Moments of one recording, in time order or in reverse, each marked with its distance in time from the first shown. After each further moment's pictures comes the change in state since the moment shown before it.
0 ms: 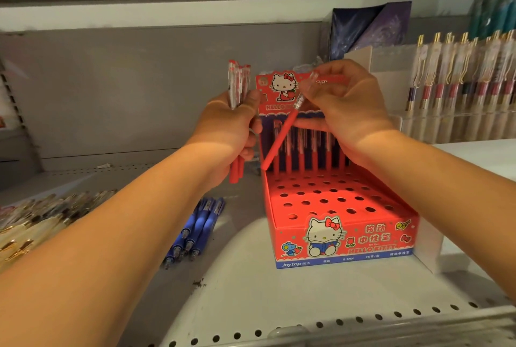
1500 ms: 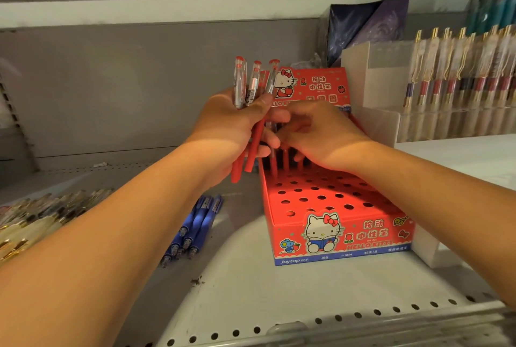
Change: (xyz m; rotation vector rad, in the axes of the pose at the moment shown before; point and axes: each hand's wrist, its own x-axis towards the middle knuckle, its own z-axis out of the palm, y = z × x) left_hand -0.004 -0.002 0.002 -0.025 -0.148 0.080; right_hand -0.004 0.027 -0.001 -0.638 -0.421 -0.056
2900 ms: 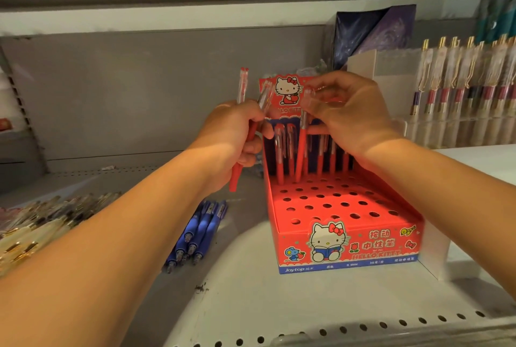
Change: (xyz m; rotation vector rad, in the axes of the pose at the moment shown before) left_hand 0.005 0.003 -0.006 -0.045 0.014 -0.150; right_hand 0.005 -0.009 -0.020 0.372 0.375 0.003
